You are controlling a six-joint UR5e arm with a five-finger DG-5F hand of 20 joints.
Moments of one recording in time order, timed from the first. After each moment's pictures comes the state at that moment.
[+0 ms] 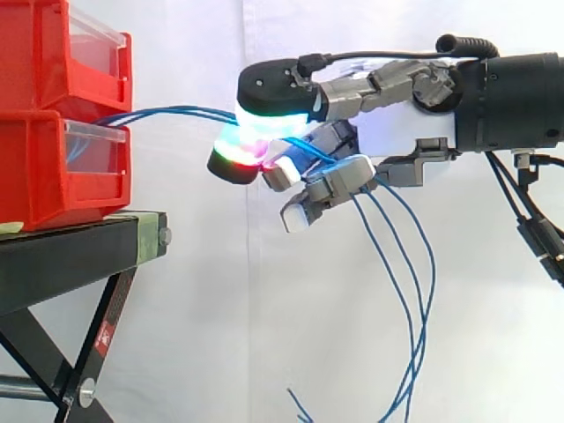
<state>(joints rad) 0.09 -1.89 -1.71 -2.71 -1.34 -0.32</state>
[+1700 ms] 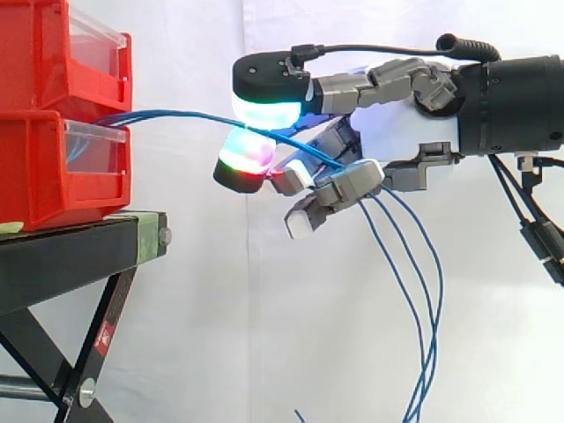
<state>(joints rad) 0.09 -1.89 -1.71 -2.73 -1.34 -0.32</state>
